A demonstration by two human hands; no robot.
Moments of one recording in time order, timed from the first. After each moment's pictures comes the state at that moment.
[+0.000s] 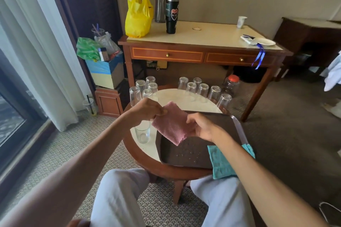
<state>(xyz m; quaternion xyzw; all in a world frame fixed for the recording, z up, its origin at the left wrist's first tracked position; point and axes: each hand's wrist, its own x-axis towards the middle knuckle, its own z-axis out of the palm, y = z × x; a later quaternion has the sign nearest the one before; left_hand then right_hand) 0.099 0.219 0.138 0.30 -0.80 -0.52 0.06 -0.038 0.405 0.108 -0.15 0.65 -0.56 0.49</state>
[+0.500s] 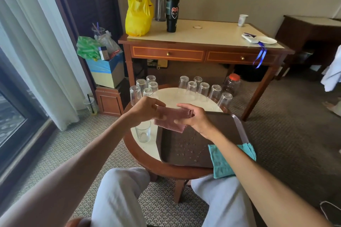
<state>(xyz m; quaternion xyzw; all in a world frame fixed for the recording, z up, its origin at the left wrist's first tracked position) 0.106 0.217 0.133 0.22 -0.86 -0.45 0.08 -0.041 0.394 0.092 -0.35 0.69 -0.55 0.30</state>
